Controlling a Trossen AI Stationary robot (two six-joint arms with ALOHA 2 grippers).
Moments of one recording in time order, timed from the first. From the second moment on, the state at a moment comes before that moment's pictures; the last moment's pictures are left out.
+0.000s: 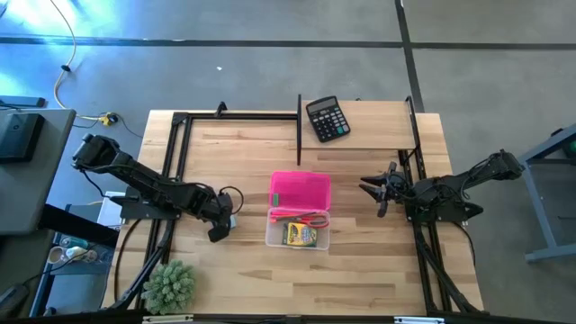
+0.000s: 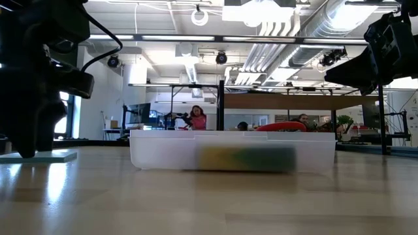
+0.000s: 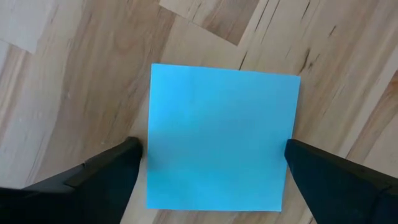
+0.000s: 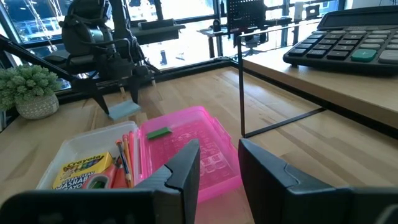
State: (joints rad) left arm -0.22 1.30 0.49 -0.57 -0.07 -0.78; right arm 0.35 0.22 0.01 0.07 0.66 0.21
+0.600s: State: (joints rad) left arm -0.22 1.30 0.49 -0.56 -0.07 -0.79; right arm 0.35 0.22 0.01 0.07 0.66 0.21
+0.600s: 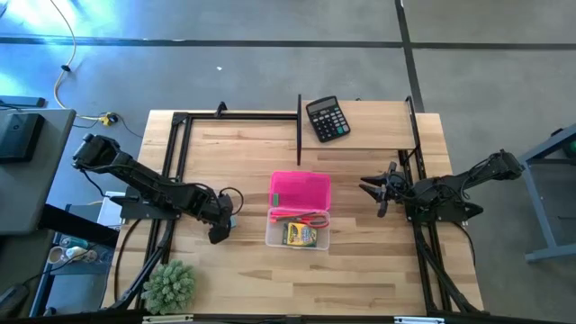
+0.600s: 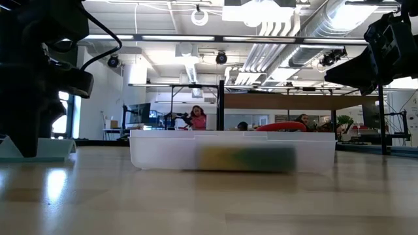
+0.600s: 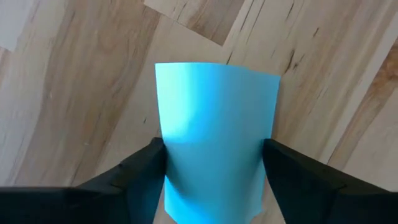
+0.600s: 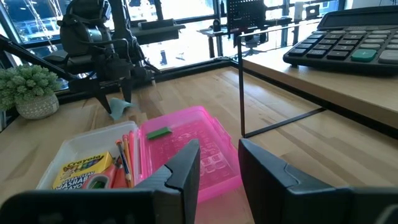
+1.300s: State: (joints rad) left arm -0.22 1.31 0.68 -0.50 -0.21 -0.53; right arm 0.35 0.22 0.01 0.07 0.66 0.21
